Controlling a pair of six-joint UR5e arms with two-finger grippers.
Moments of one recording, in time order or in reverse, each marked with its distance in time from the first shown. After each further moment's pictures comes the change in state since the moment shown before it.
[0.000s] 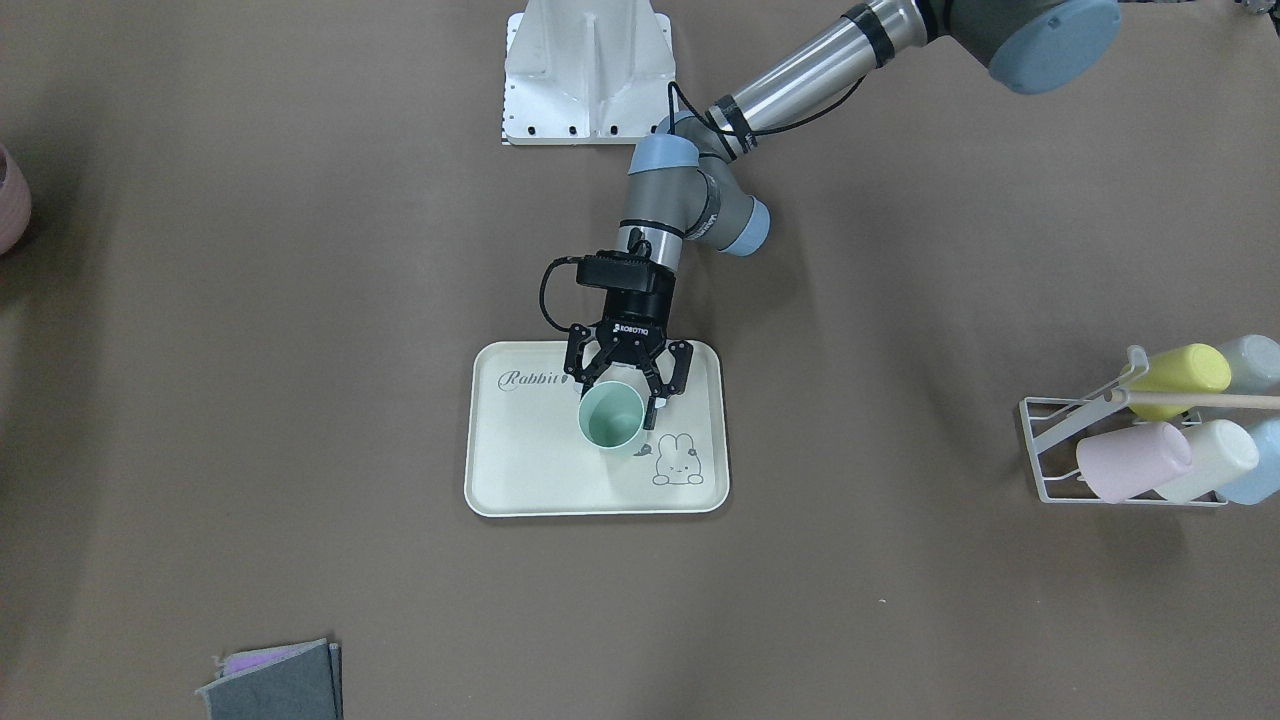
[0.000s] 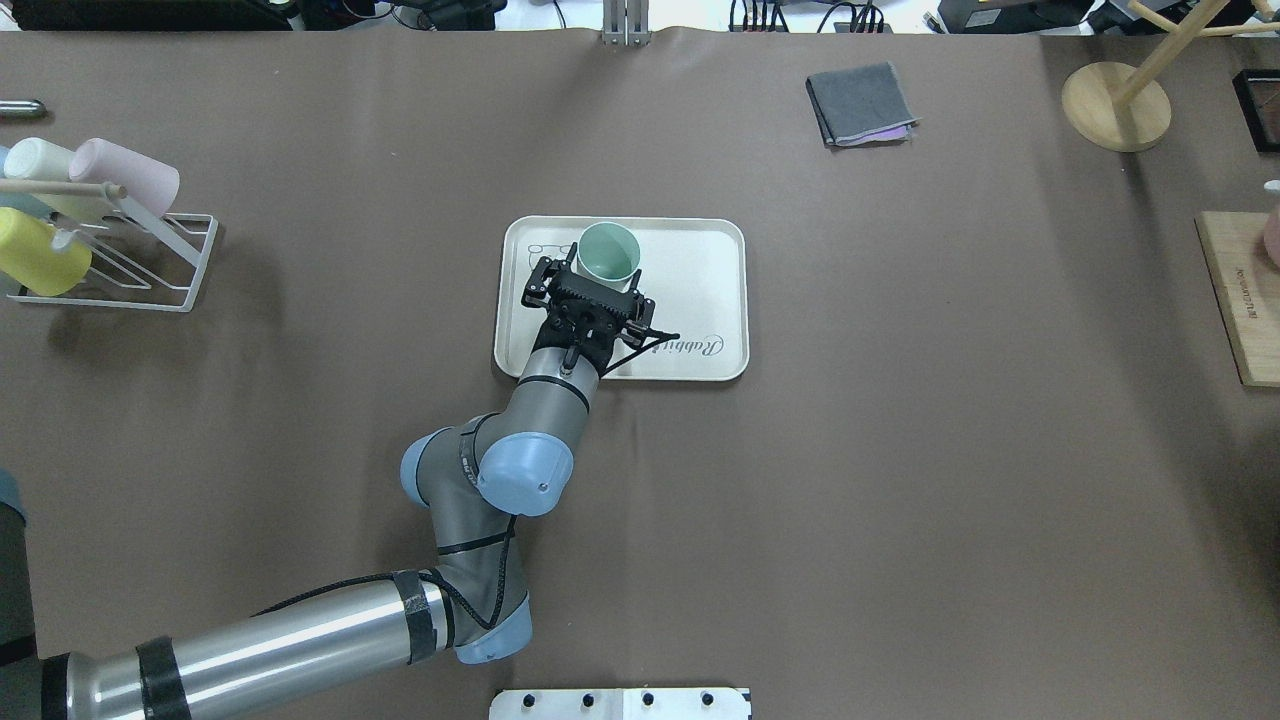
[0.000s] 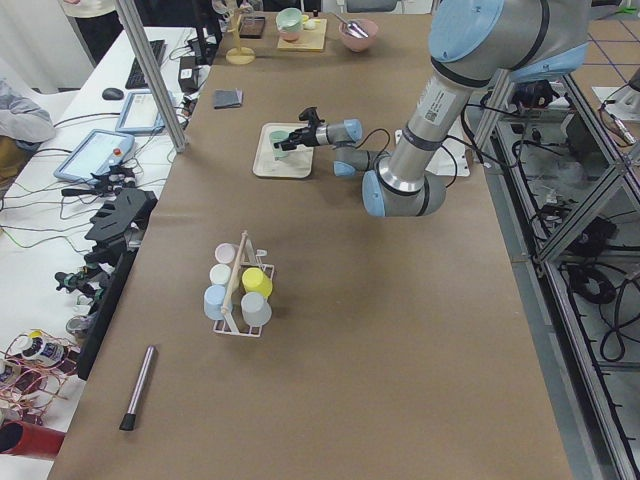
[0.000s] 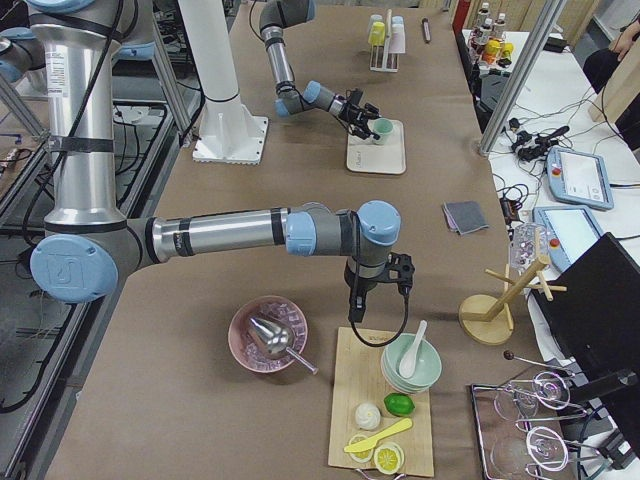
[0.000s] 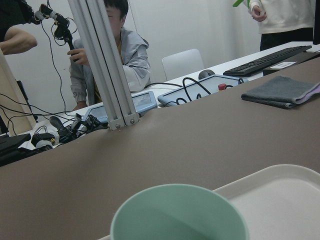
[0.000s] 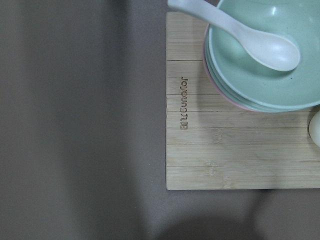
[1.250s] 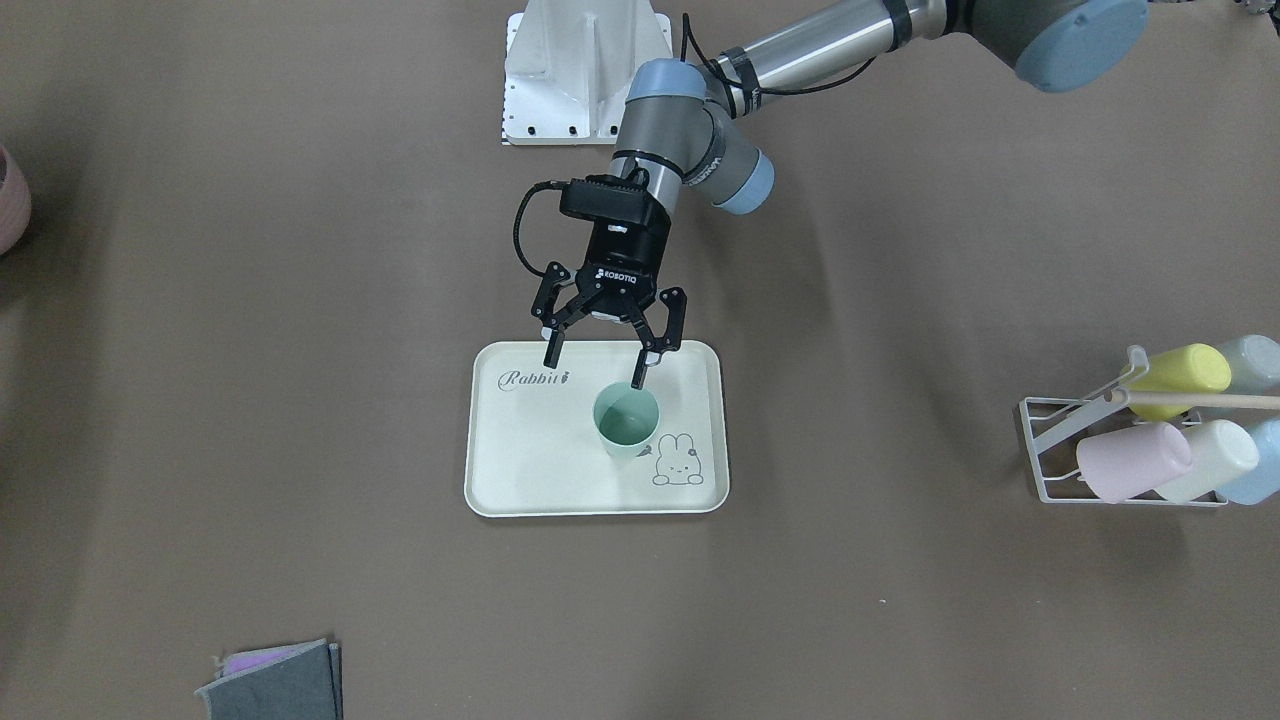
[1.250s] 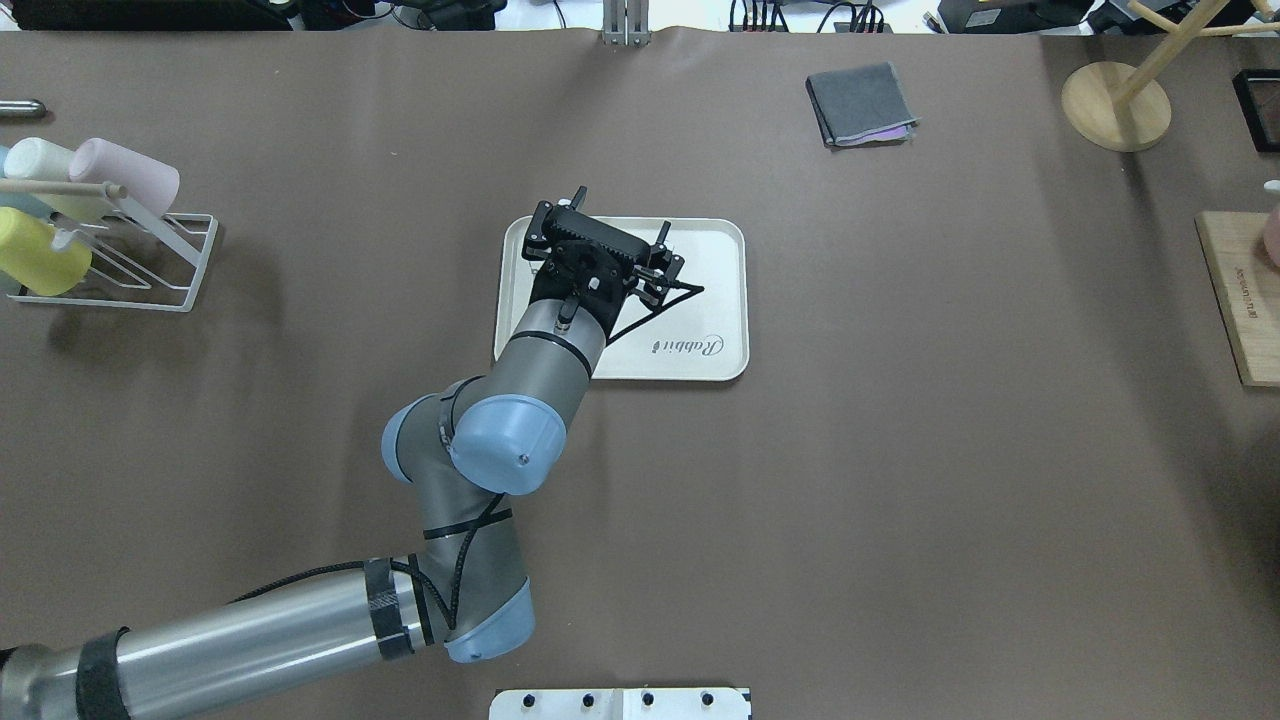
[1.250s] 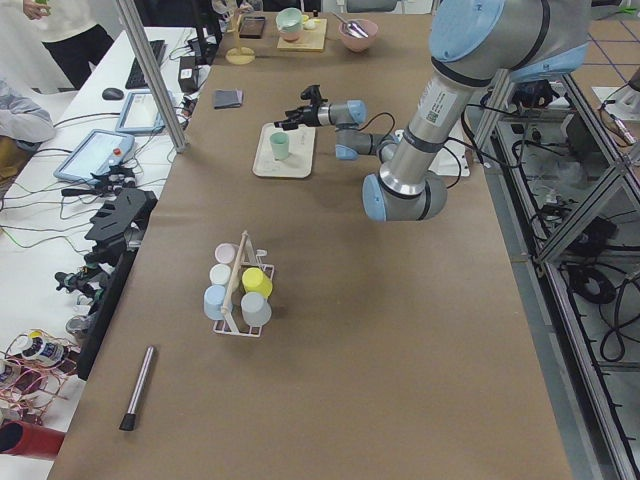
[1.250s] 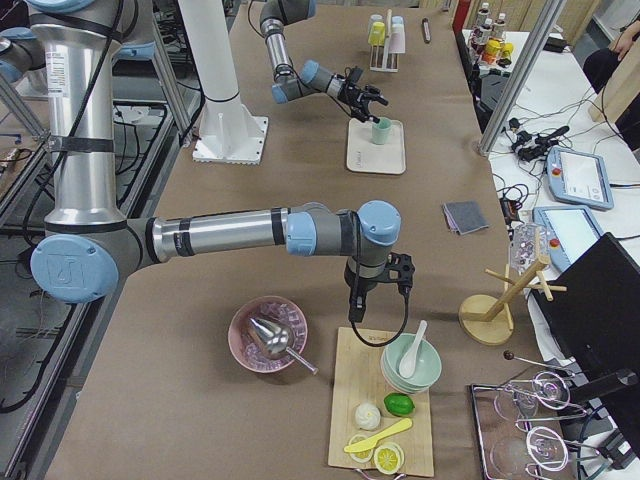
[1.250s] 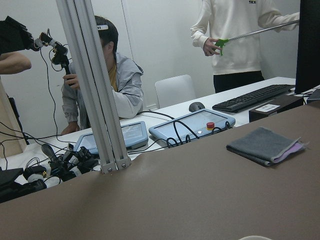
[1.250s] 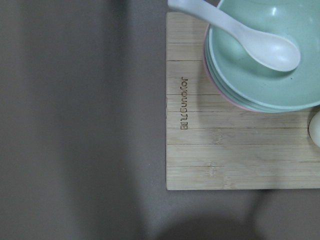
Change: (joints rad) left arm -0.067 0.070 -0.348 0.169 -0.104 0.021; right arm 0.000 0.001 0.000 0.000 0.000 0.000
